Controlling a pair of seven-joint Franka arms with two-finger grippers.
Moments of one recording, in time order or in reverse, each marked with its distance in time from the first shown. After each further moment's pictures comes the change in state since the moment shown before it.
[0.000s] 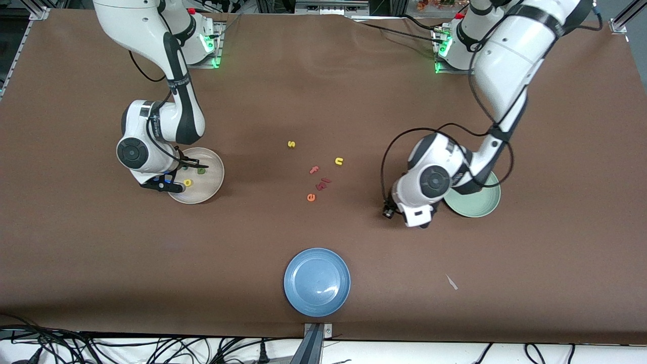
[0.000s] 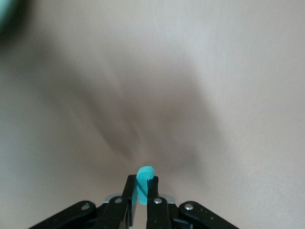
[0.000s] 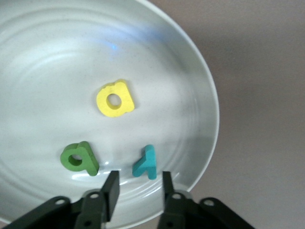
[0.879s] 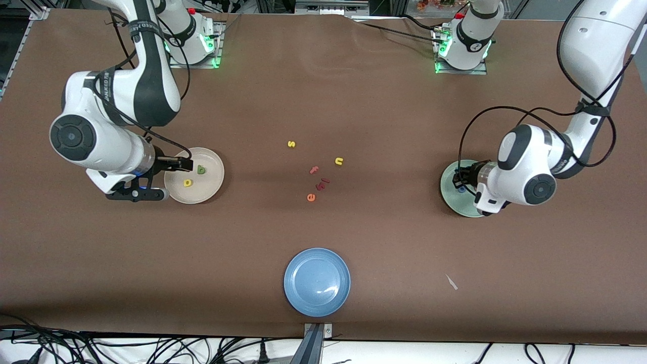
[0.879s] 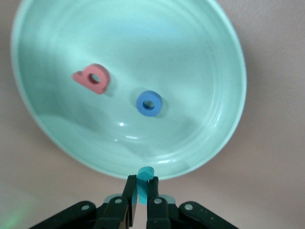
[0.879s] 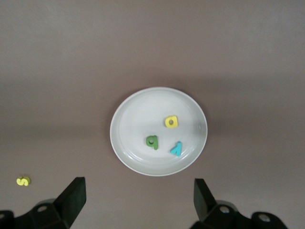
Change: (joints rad) left arm 0.422 -0.165 -0.112 -0.324 -0.004 -0.174 0.730; right arm 0.005 -0.108 -0.037 0.507 -0.076 -0.450 -0.016
